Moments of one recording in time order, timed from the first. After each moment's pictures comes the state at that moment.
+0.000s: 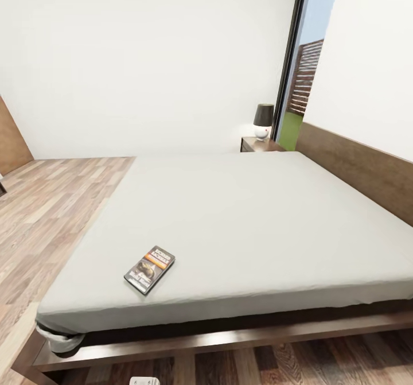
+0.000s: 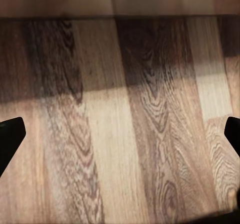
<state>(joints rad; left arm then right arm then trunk) -0.41 0.00 0.12 -0.02 -0.05 -0.21 -0.32 -0.37 -0.14 -0.51 0.03 0.02 -0.03 0.72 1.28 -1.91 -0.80</state>
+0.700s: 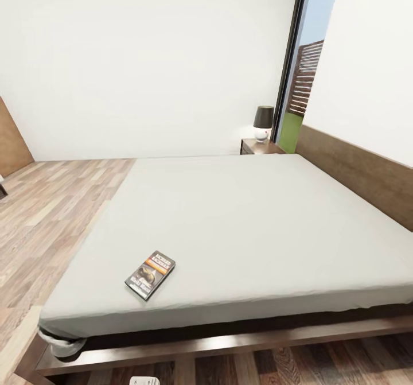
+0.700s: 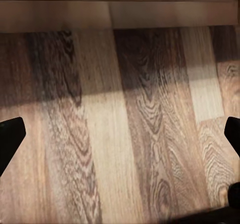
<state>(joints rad) -0.41 0.00 0.12 -0.02 -0.05 -0.21 -0.32 -0.37 -0.14 -0.51 0.03 0.02 -0.03 0.72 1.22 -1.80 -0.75</state>
